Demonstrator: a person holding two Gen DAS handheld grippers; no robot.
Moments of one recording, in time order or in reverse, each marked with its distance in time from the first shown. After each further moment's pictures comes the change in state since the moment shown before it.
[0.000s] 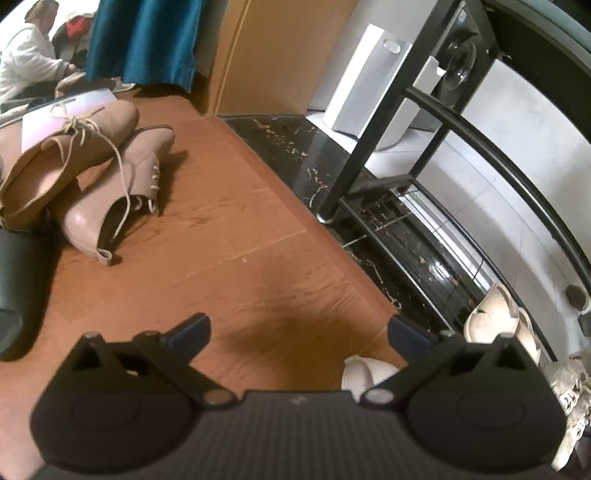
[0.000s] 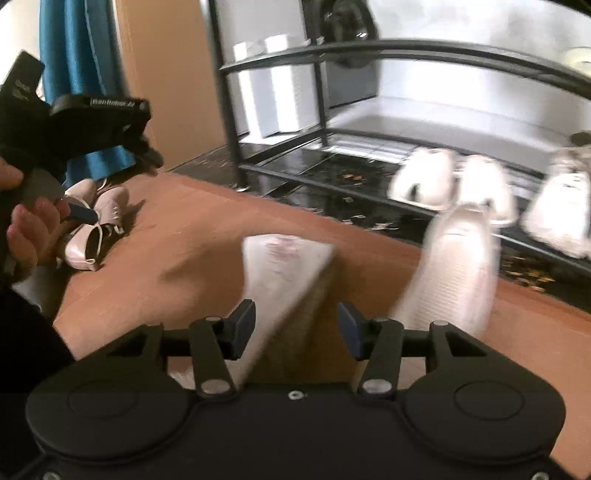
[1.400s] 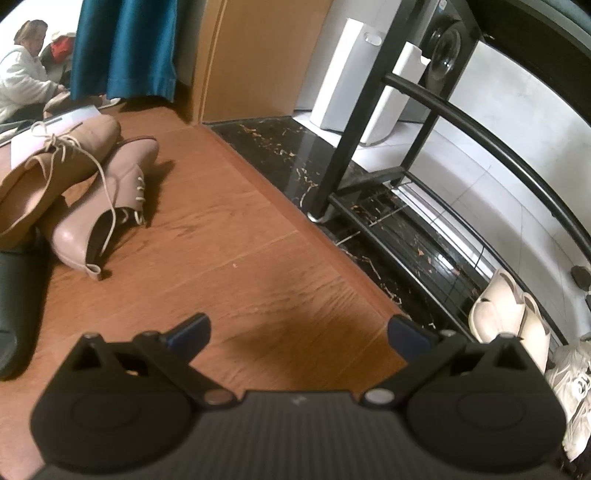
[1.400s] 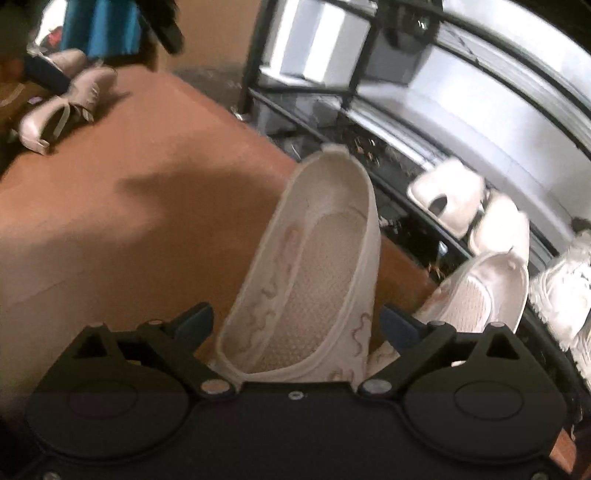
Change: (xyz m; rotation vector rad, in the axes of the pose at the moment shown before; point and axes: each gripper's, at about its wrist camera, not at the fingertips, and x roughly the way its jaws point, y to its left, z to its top) left arm 0.012 -0.018 -0.006 0.083 -0.024 -0.003; right arm 0.062 0.018 0.001 -0.337 0.170 -0.199
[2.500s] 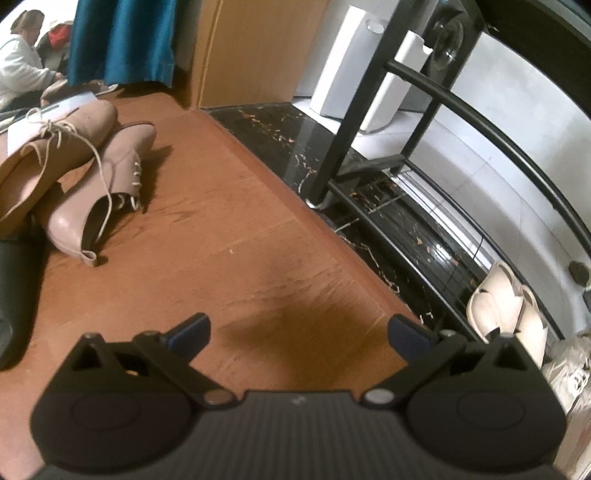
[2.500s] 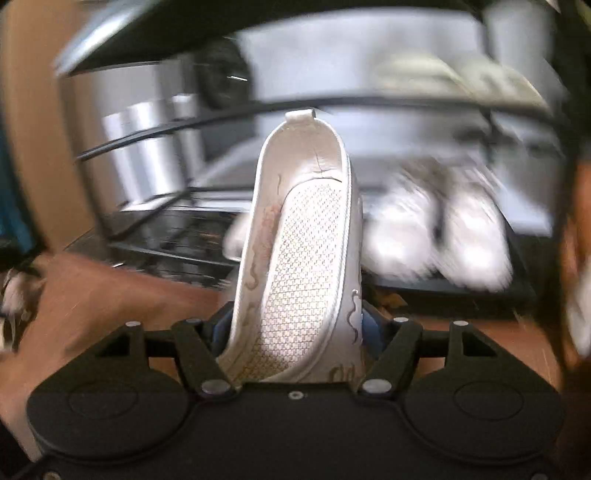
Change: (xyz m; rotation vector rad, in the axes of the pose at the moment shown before) left arm -0.001 0.001 0.000 -0.041 0.019 0.012; right arm -0.103 -0.172 -0.088 0.672 -0.224 -0.124
